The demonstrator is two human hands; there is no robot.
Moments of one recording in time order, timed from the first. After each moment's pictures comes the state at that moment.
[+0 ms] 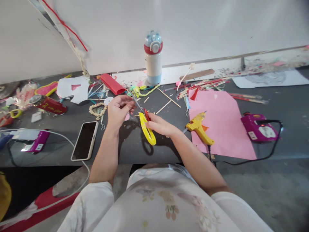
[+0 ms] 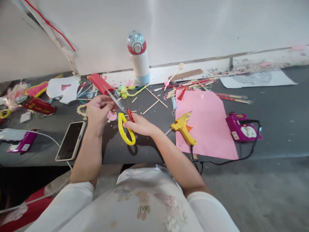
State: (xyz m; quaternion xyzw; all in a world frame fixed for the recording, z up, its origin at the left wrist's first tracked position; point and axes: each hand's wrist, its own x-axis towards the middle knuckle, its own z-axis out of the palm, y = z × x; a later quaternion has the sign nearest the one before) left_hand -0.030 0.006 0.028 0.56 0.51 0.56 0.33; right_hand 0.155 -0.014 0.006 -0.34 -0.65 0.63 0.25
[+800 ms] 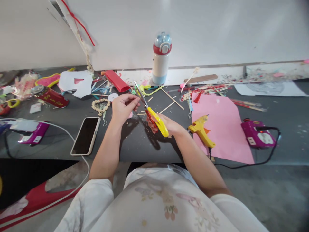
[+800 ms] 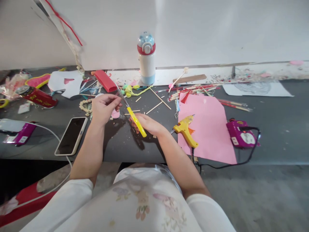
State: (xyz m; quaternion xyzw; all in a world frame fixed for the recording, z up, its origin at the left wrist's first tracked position) left_hand -0.032 0.006 0.031 0.56 0.51 0.56 0.34; right_hand 0.156 -0.012 -0.002 -0.23 -0.47 0.82 0.23
